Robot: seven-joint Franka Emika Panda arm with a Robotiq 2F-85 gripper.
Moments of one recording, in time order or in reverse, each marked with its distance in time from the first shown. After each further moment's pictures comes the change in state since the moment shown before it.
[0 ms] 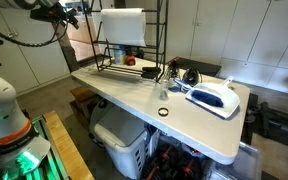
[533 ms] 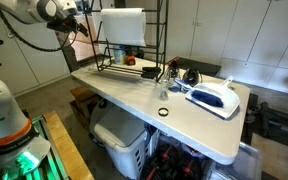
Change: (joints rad) arm -0.152 0.260 0.147 0.090 -0.186 0.173 0.247
